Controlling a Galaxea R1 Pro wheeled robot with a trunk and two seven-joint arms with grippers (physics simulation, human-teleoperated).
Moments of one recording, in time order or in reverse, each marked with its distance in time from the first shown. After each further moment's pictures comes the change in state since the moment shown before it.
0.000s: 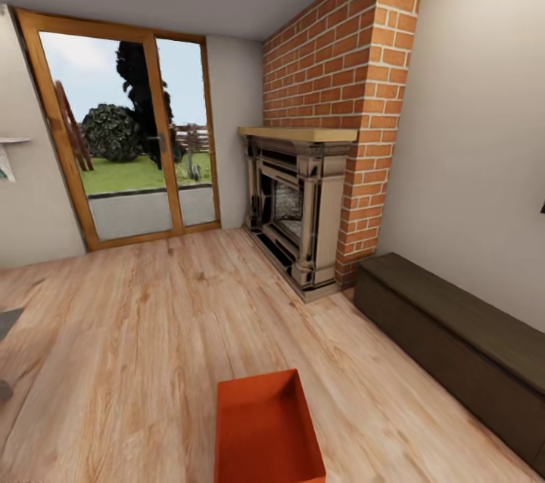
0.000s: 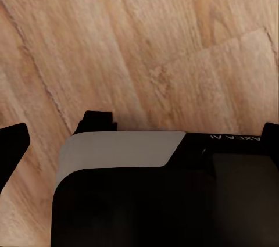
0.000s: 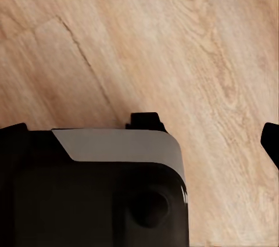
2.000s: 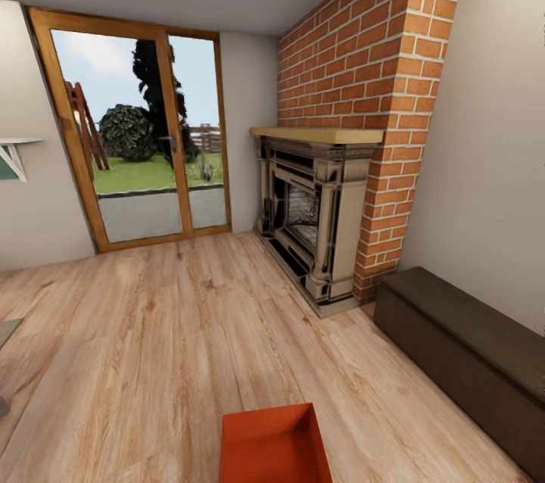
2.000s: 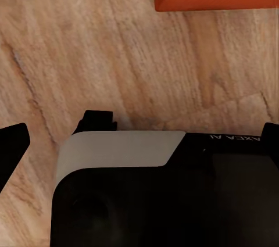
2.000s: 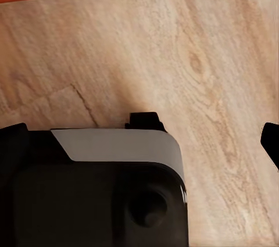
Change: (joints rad) left arm 0.000 0.000 0.001 0.000 0.003 0.001 0.001; right arm 0.000 -0.002 0.000 0.000 -0.003 0.000 0.000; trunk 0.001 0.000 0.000
